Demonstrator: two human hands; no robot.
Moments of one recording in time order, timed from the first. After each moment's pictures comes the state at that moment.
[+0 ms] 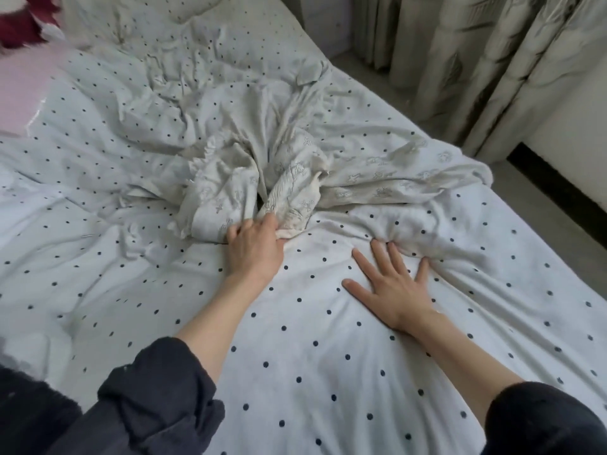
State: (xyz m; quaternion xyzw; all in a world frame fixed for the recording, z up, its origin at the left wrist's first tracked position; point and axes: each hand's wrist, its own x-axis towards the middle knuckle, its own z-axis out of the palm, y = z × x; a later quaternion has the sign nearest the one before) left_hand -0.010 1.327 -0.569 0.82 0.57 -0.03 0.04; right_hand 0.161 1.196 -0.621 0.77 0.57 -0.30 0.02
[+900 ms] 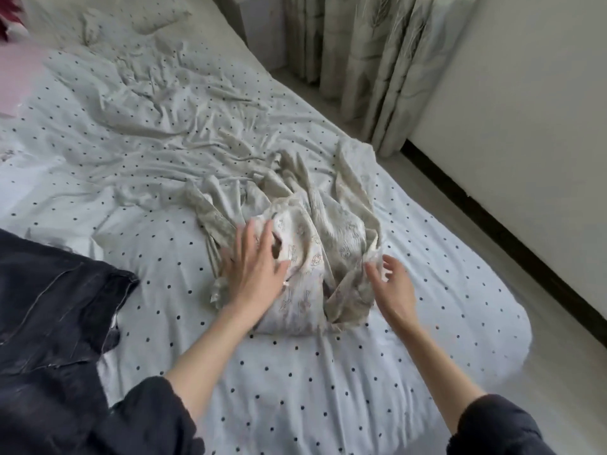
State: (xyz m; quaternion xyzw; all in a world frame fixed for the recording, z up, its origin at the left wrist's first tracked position) left_hand -0.067 1.071 -0.444 0.84 0.50 0.02 0.19; right_hand 0.112 0.942 -0.476 0.87 0.19 -0.31 -0.33
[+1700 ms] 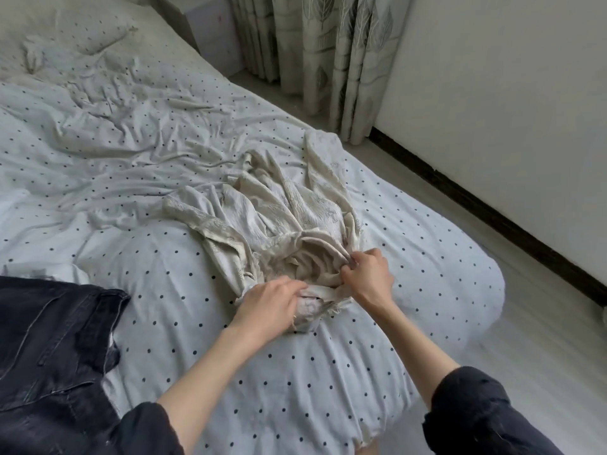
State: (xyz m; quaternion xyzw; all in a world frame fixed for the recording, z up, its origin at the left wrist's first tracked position) left_hand -0.083 1.024 -0.432 0.93 0.27 -0.07 0.24; right_hand 0.074 0.937 -0.444 0.91 0.23 -0.28 -0.20
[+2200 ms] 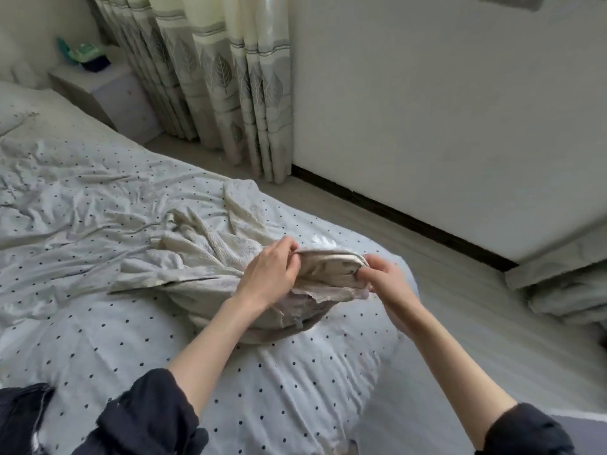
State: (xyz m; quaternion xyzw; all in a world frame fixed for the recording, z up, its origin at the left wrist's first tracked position) left_hand 0.041 0.986 -0.349 0.94 0.17 0.03 0.30; right_hand 0.131 0.810 -0.347 0.78 0.09 -0.31 -0.54
